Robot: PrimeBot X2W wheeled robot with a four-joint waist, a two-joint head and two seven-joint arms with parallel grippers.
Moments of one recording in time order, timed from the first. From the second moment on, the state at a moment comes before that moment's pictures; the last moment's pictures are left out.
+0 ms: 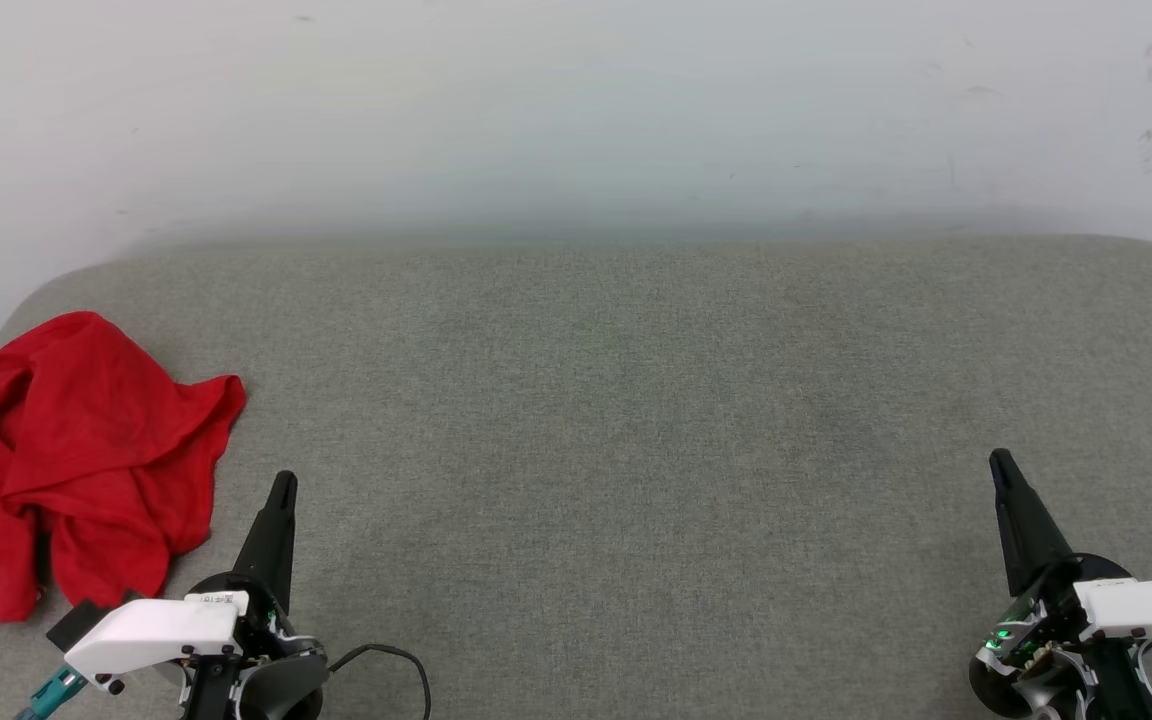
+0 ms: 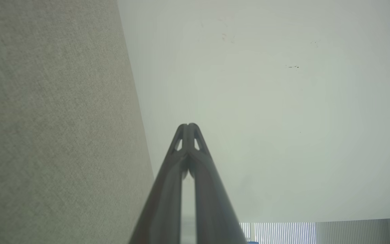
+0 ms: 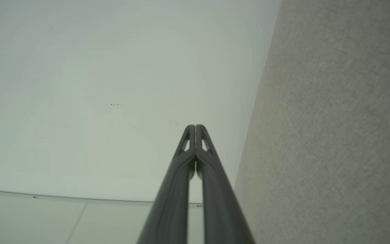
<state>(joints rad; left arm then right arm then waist) -0.11 0.05 0.11 0.25 -1.61 -0.13 0.11 -0.10 -0.05 -0.11 0.25 1.62 0.13 0.11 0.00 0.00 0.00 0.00</state>
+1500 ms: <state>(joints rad) -0.07 0.05 0.07 0.26 -1.61 -0.13 0.09 -0.06 -0.05 -0.09 0.26 1.61 0.13 0.09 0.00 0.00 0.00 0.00</state>
